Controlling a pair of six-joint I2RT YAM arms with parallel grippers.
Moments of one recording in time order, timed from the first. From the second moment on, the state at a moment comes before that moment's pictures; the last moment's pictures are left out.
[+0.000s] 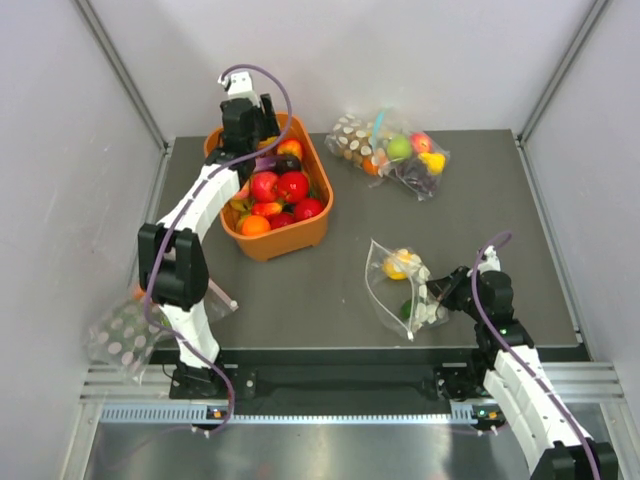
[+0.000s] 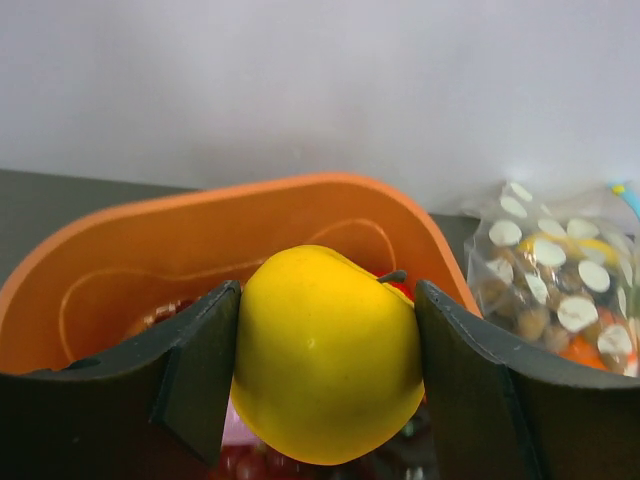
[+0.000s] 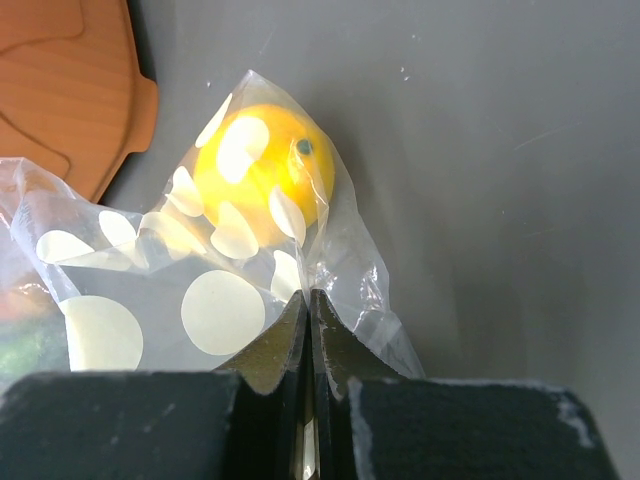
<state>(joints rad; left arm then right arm) -0.24 1.83 1.60 0.06 -0.23 -0.22 0.10 0.51 0.11 -0.08 -0.30 0.74</state>
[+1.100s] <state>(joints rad) -0.93 1.33 1.03 0.12 -0.18 -0.14 0.10 0.53 0.11 -0.08 -0.32 0.74</state>
